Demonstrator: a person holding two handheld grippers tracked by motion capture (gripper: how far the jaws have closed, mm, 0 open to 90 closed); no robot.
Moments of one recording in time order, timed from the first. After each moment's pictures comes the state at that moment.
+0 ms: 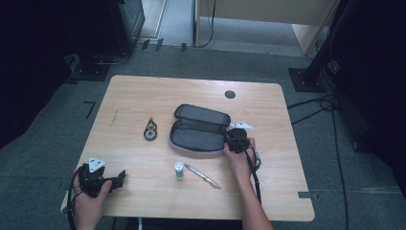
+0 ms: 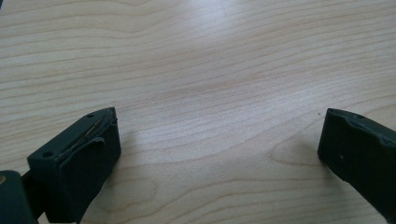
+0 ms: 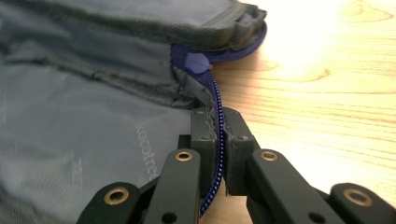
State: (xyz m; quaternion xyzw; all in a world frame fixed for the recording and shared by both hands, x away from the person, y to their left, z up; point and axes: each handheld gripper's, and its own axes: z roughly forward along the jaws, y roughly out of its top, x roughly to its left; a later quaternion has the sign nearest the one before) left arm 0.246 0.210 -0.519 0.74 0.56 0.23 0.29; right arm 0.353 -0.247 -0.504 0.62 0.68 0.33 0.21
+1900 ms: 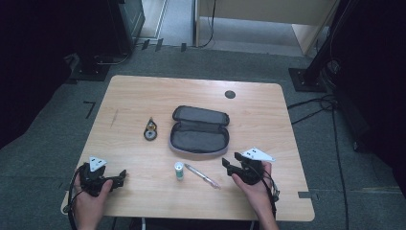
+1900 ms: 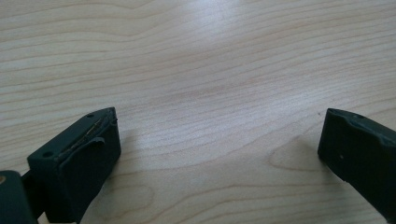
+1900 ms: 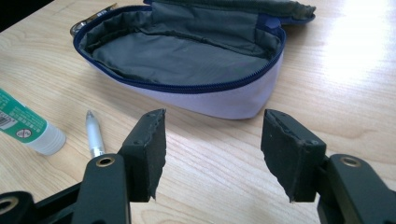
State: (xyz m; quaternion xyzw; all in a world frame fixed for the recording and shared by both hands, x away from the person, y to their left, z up) left arm 0.249 0.208 -0.519 0.75 0.56 0.23 0.29; right arm 0.246 -0.272 -0.485 0.52 0.71 0.44 0.17
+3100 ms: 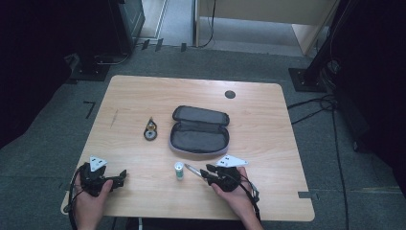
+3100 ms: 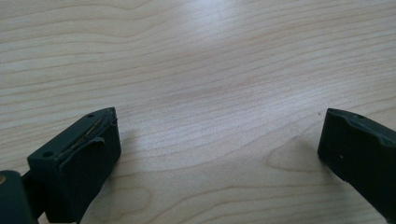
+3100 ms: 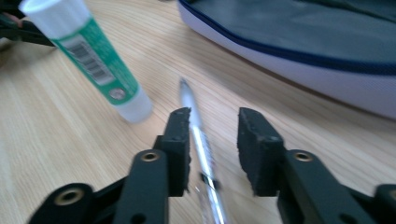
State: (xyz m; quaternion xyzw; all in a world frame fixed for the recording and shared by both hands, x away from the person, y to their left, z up) left arm 0.249 0.208 -0.519 0.75 0.55 0.22 0.29; right arm 0.240 -0.210 -0.505 0.43 0.78 0.45 0.09
